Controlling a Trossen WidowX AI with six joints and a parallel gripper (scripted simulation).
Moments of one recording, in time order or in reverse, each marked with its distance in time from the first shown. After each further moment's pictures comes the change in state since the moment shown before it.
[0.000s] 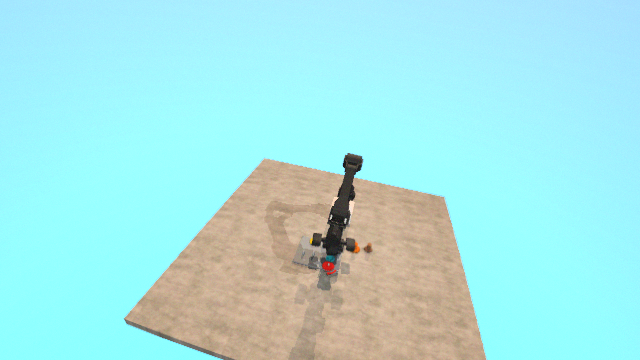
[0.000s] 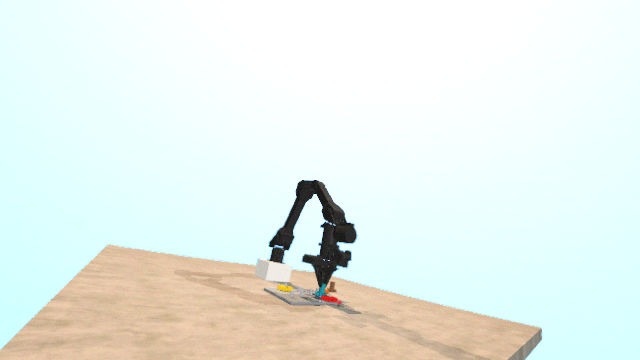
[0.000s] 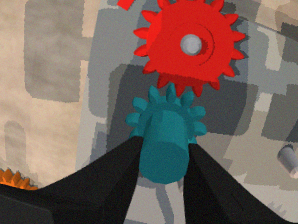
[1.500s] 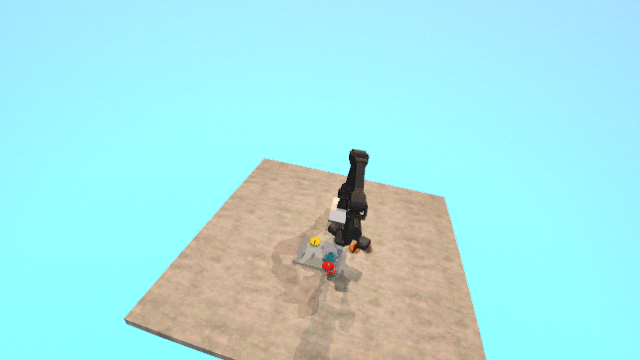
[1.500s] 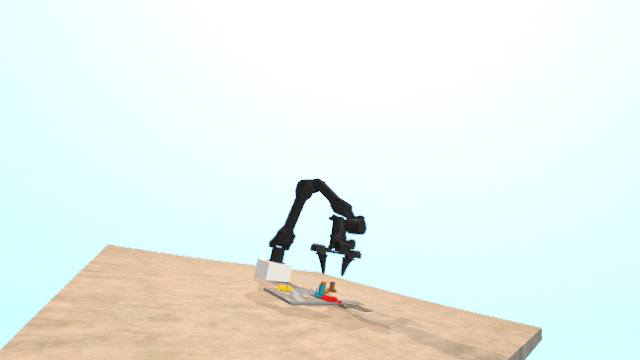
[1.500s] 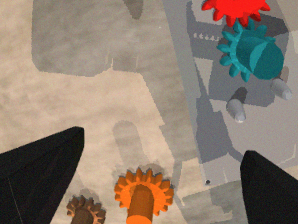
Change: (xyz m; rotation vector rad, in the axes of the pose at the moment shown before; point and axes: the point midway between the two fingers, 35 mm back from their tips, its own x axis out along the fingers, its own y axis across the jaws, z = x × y) arm -0.040 0.062 -0.013 0.492 -0.002 0.006
